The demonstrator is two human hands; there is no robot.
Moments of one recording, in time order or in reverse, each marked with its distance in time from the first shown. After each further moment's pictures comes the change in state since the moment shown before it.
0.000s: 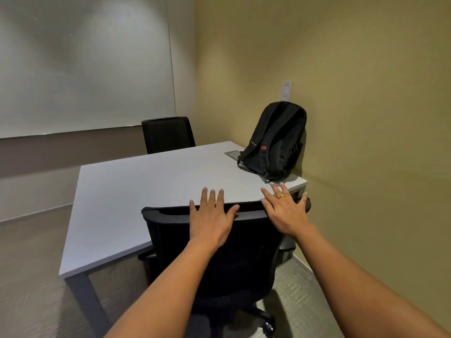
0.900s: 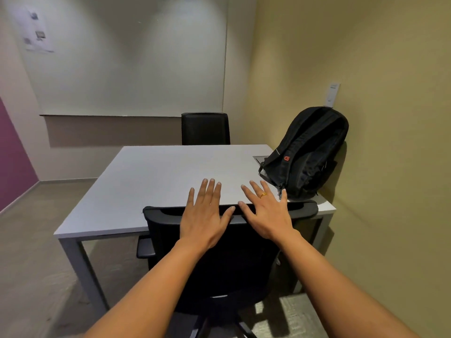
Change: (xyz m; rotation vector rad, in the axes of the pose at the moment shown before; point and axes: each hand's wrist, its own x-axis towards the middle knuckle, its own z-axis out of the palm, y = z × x) left_hand 0.085 0.133 0.040 0.136 0.162 -0.229; right_hand 0.112 0.118 0.003 0.108 0.022 -0.463
